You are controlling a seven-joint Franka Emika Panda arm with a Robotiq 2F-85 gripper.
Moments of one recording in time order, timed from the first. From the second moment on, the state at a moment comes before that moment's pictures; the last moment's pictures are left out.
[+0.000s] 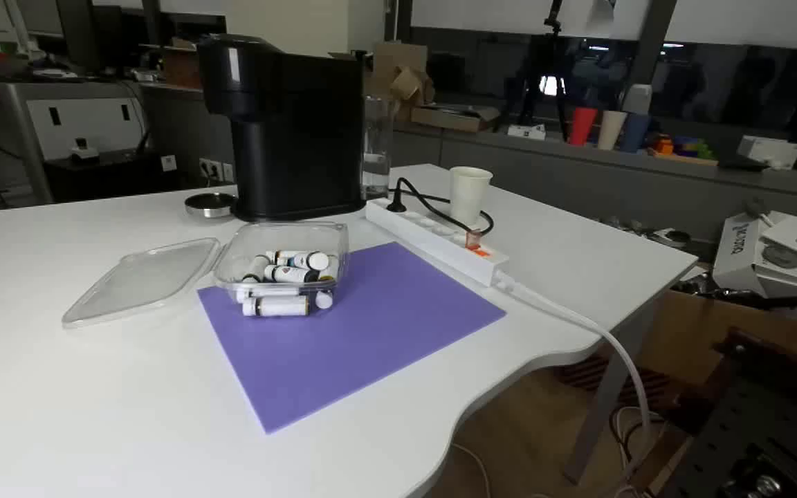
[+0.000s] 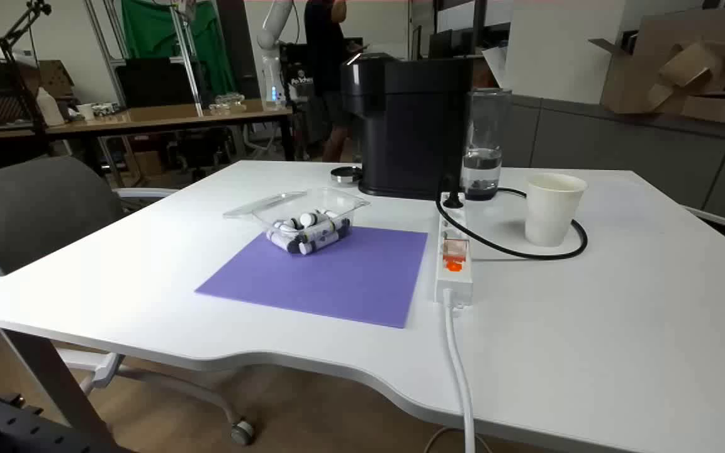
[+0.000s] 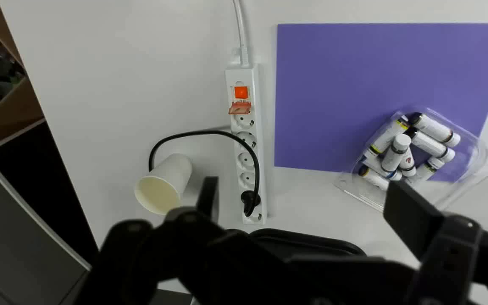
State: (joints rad) arm -0.16 -0.53 -0.05 -2.57 -0.25 2.26 -0.06
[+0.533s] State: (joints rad) arm -0.16 -0.53 -0.05 -2.57 -0.25 2.26 -0.06
